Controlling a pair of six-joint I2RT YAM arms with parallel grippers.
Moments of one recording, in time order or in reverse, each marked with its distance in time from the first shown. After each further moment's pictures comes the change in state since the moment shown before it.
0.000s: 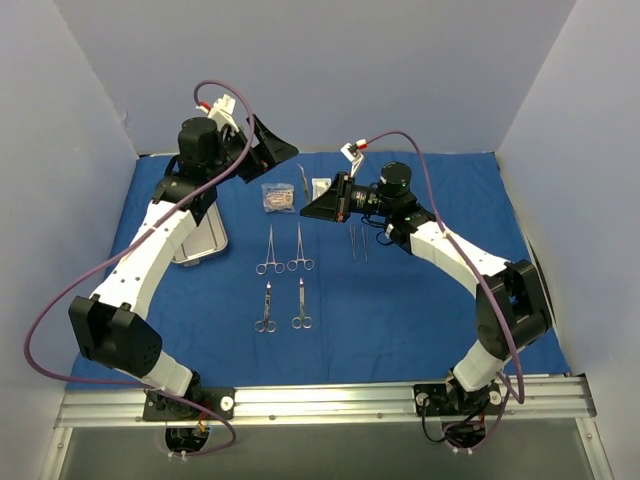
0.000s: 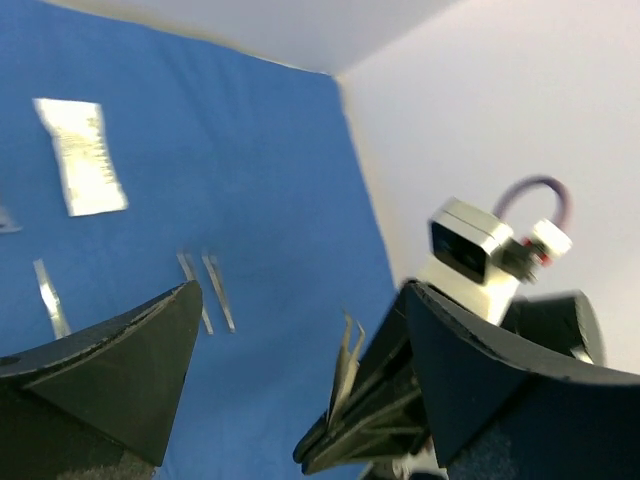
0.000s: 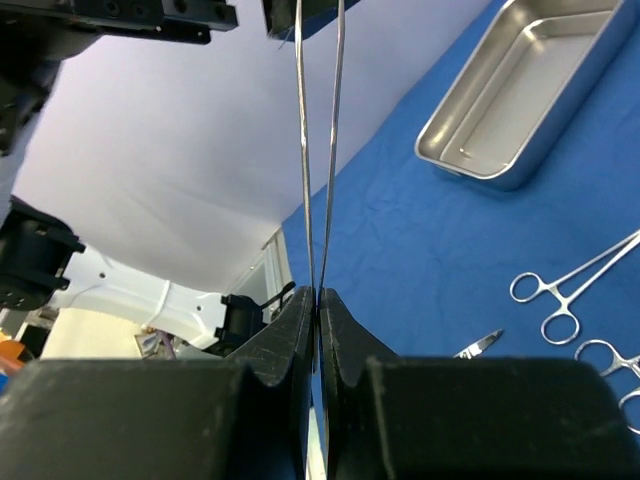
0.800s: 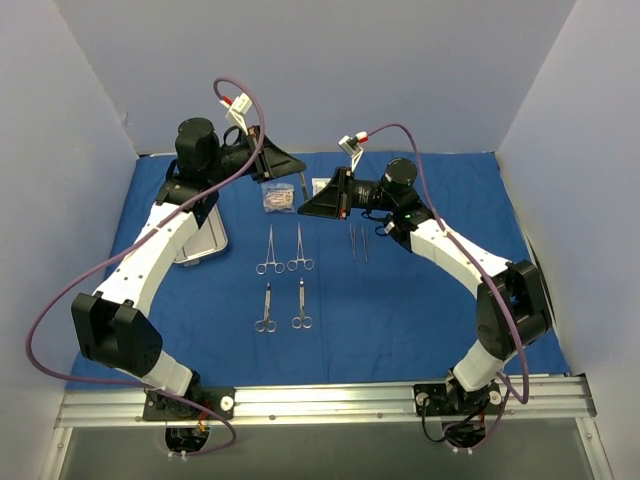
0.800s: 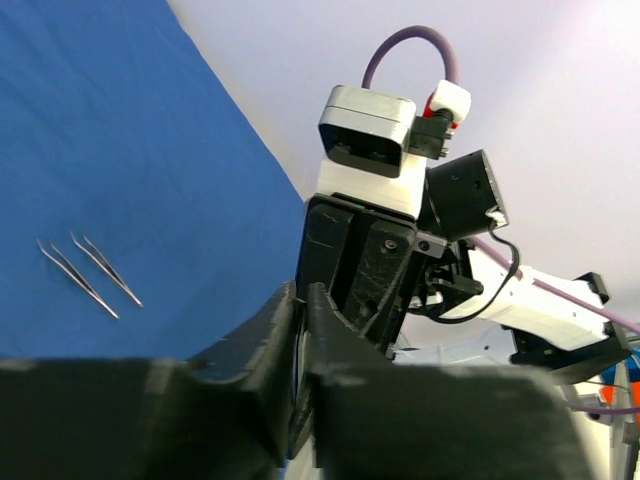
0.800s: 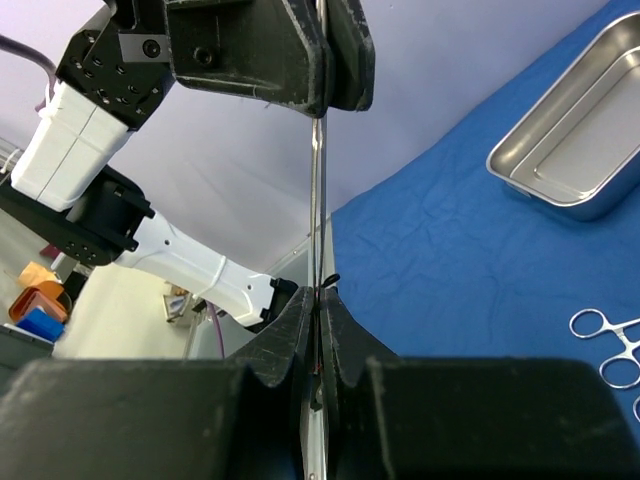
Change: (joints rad) left arm 0.019 -0.002 -0.059 0.242 0.470 -0.027; right arm -0.005 0.000 0.026 0.151 -0.129 0.097
